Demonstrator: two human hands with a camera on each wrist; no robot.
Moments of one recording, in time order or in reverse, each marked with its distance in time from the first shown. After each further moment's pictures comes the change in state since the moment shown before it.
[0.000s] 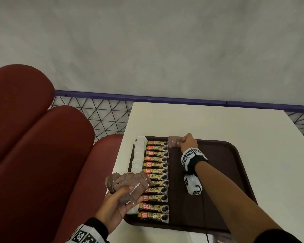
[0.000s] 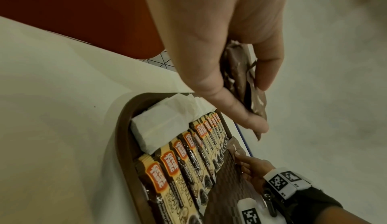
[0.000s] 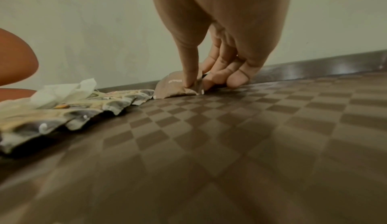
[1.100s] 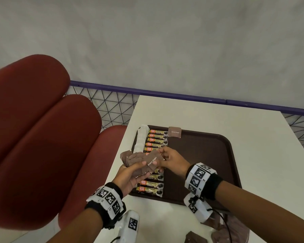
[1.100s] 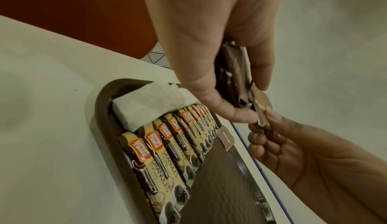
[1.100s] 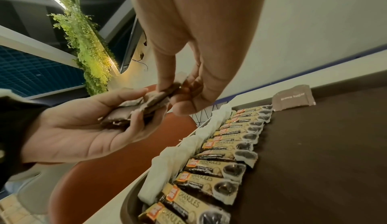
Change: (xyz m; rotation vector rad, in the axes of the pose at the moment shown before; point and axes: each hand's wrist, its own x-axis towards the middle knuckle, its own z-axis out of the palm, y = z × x) left_hand -0.008 -0.013 0.032 0.060 0.046 0.019; right_hand -0.169 -0.017 -0.043 0.387 -0.802 -0.316
